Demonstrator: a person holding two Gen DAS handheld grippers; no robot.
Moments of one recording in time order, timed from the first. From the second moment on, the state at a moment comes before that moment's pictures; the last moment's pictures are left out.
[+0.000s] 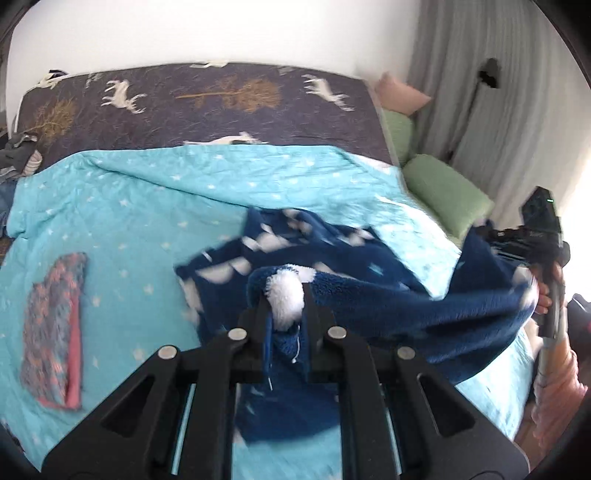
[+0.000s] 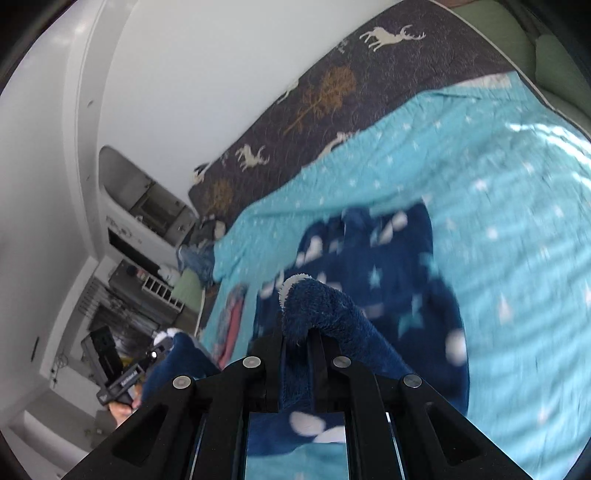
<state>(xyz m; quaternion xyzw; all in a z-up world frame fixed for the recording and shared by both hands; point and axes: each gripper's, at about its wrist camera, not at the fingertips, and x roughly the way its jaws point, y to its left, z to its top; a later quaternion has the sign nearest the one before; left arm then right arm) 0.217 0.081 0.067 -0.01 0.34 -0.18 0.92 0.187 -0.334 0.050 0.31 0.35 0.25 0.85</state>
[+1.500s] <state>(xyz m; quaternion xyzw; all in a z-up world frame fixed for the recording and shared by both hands) 0.225 0.123 -0.109 -0.27 0.50 -0.14 0.81 0.176 -0.357 -0.131 0.46 0.43 0.21 0.75</state>
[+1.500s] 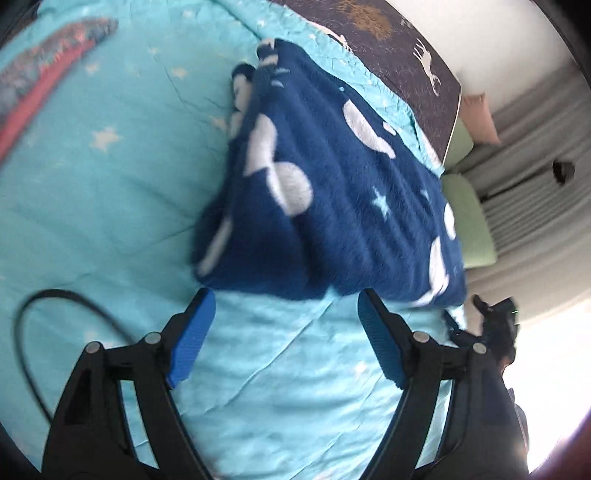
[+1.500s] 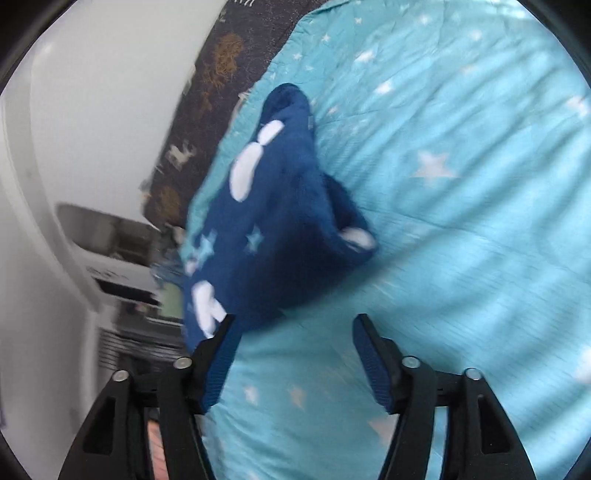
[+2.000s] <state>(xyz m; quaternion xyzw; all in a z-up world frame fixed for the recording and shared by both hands) 0.212 0.119 -0.047 -0.33 0.42 -0.11 0.84 0.197 -0.320 -0.056 0.42 0.41 0.16 0.79</state>
